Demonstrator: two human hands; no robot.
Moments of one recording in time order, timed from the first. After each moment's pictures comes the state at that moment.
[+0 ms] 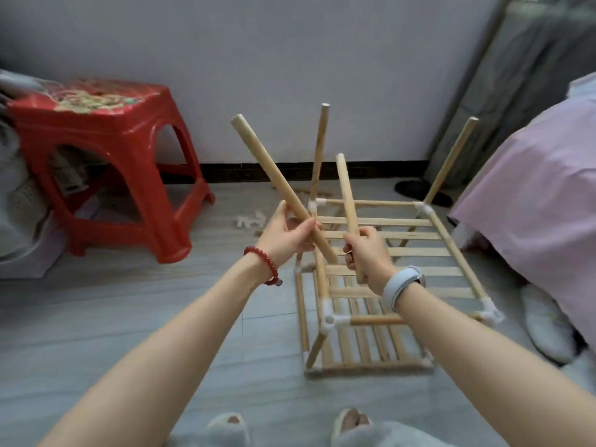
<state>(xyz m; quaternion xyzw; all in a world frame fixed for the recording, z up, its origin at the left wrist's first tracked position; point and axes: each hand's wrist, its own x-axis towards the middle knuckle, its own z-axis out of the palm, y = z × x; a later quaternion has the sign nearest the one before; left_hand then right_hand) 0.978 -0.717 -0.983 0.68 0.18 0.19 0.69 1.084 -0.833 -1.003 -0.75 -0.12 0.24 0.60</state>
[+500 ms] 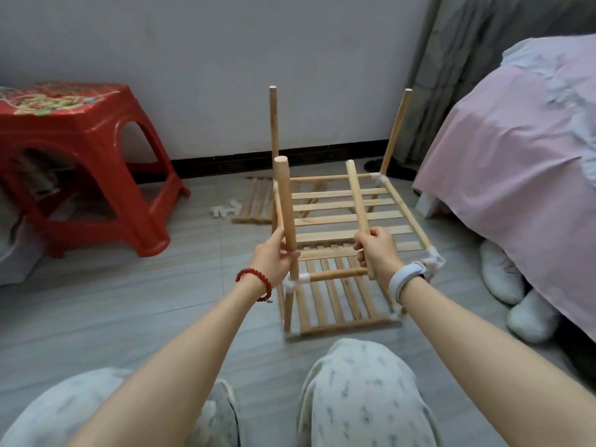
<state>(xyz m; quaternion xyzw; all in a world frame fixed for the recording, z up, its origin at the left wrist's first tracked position) 0.960 -0.802 -1.034 0.85 0.21 0.14 0.47 1.090 -0.951 -1.028 -0.77 -0.08 0.20 0.60</state>
